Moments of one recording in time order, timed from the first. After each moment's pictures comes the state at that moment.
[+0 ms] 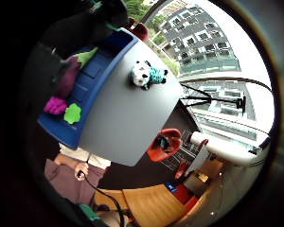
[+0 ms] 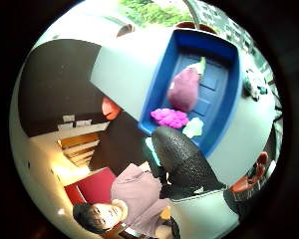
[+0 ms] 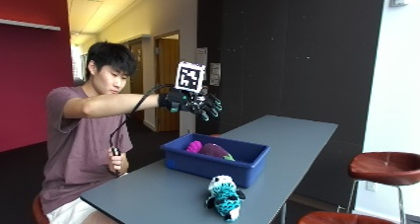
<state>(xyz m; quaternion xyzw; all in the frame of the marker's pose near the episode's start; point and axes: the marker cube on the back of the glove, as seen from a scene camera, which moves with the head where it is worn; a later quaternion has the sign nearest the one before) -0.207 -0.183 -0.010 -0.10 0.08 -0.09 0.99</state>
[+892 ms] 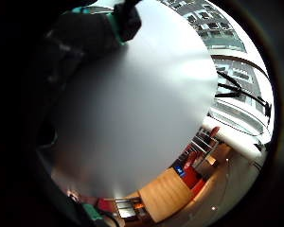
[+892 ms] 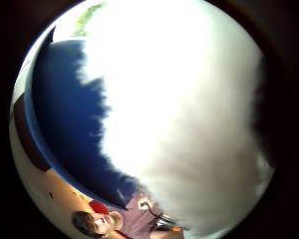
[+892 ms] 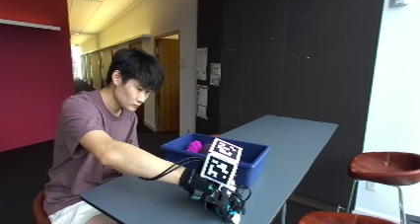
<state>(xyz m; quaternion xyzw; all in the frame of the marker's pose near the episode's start) -0.008 -0.317 0.176 -0.17 0.01 0.03 0.99</state>
